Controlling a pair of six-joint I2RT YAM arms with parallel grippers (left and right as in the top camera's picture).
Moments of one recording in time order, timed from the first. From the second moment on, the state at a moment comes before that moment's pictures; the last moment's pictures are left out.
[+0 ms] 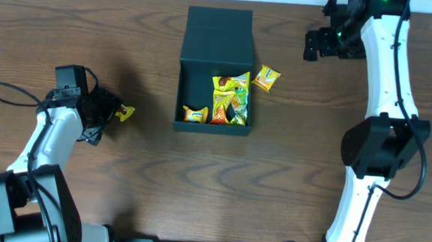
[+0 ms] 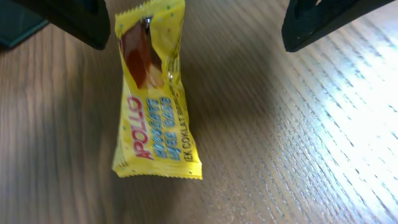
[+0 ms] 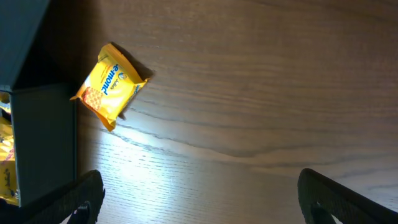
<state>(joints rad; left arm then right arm) 0.21 1.61 0.91 -0.54 0.14 -0.92 0.01 2.31 2.41 -1.45 -0.10 -0.11</state>
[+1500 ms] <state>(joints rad) 0.16 1.80 1.03 -0.55 0.20 -1.08 0.01 2.31 2.41 -1.45 -0.10 -0.11</state>
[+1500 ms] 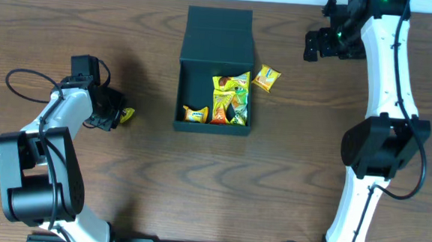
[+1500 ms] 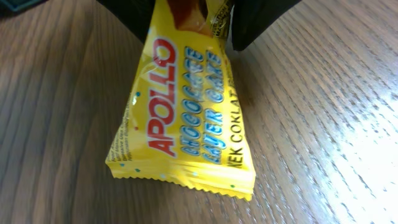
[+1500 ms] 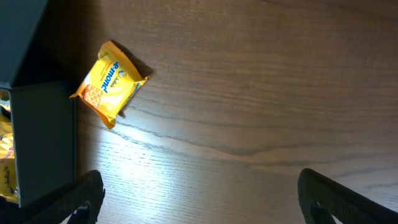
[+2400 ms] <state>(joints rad) 0.11 1.80 1.16 -0.65 0.29 -0.56 0.01 2.31 2.41 -1.45 -0.10 -0.11</state>
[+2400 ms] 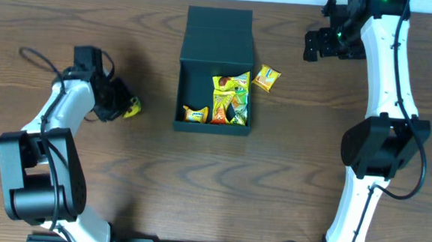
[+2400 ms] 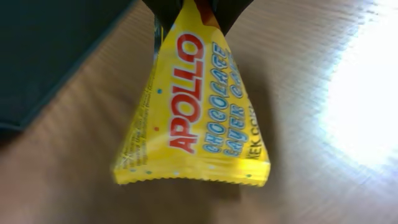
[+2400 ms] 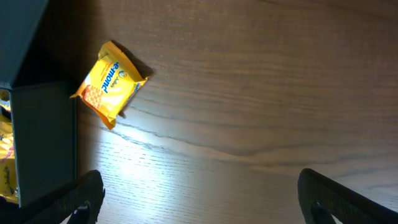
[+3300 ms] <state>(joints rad) -0.34 1.84 1.53 -0.73 -0.03 -0.22 0.01 2.31 2.41 -1.45 -0.10 -0.11</state>
